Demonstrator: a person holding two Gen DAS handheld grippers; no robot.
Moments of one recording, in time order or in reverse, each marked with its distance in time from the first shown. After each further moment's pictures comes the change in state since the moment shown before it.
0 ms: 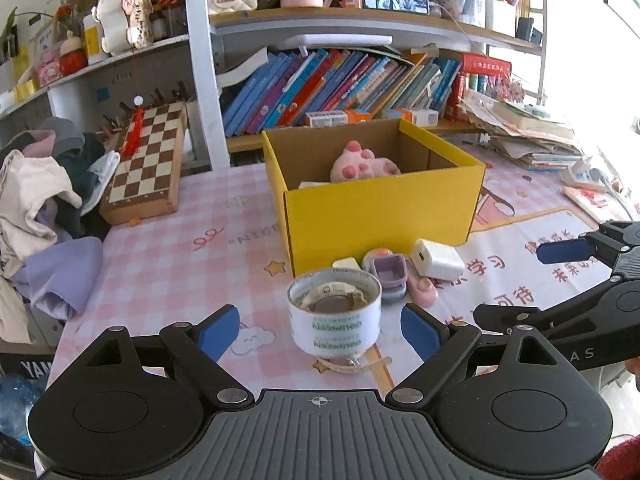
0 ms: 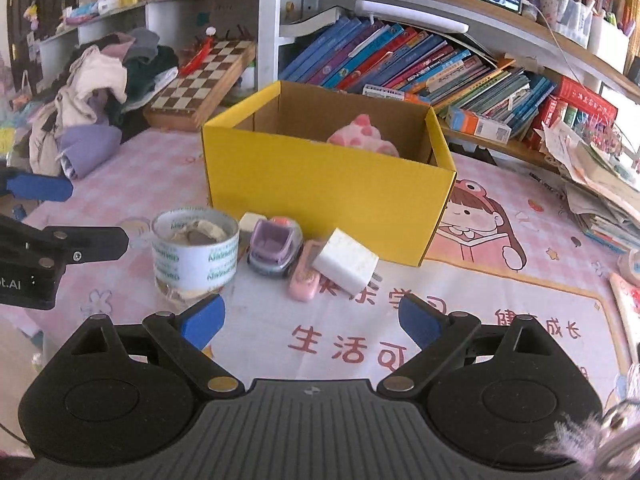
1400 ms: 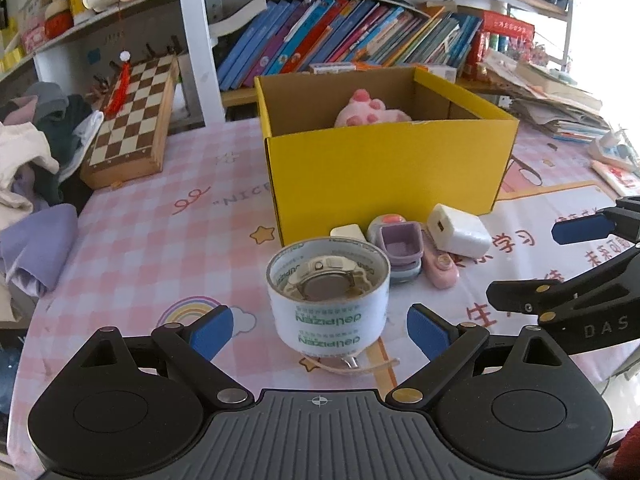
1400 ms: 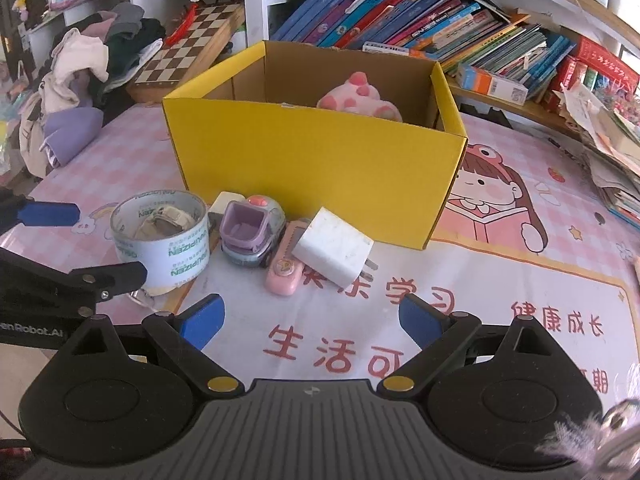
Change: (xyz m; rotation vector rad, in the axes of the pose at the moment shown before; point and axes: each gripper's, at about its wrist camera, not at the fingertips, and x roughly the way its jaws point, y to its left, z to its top) left arm 0.063 -0.011 0.001 -0.023 0.122 0.030; right arm 0.047 -0.032 0.017 0.043 0.122 0.057
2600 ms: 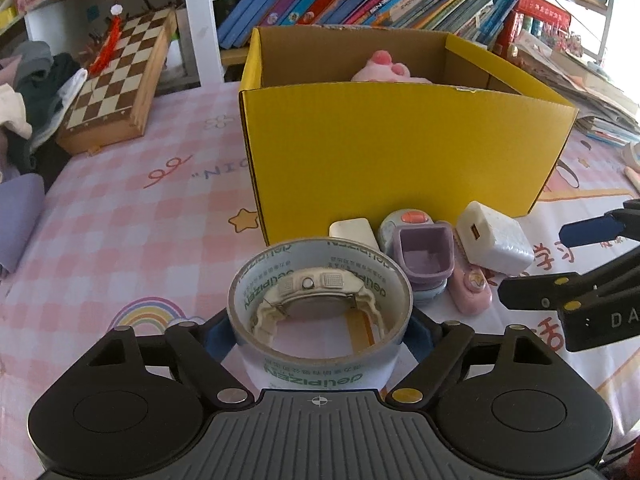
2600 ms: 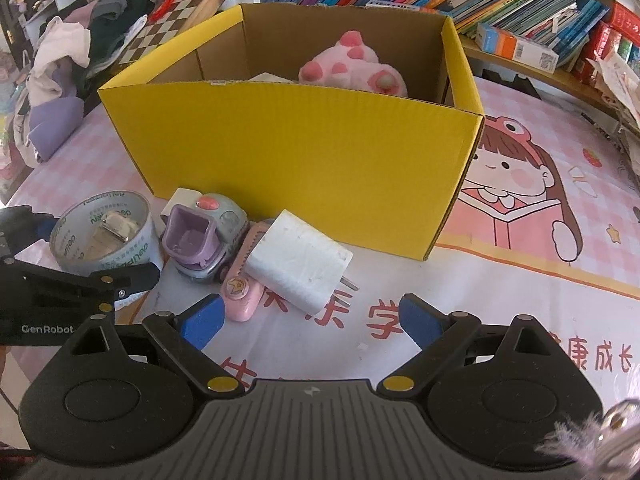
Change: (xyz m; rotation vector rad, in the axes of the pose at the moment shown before) left arm 0.056 -0.003 0.015 -0.080 0.078 0.004; right arm 0.058 -0.040 0.024 0.010 0.113 0.089
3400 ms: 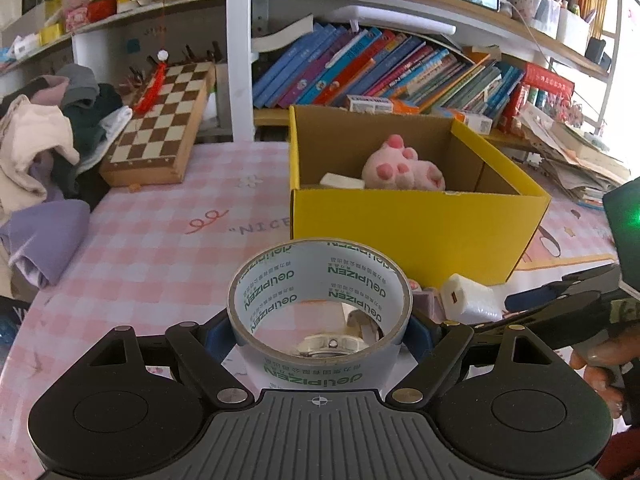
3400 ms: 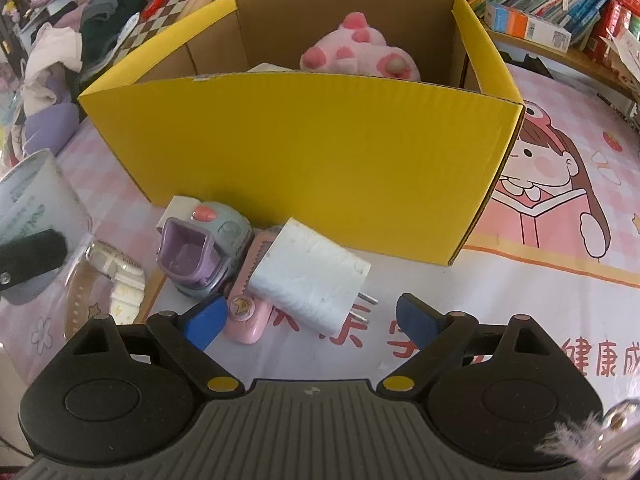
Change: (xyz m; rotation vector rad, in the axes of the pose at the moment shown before) left arm -0.055 0.010 0.009 -0.081 -0.157 0.023; right arm 0.023 -0.003 0.012 0.056 0.032 0.037
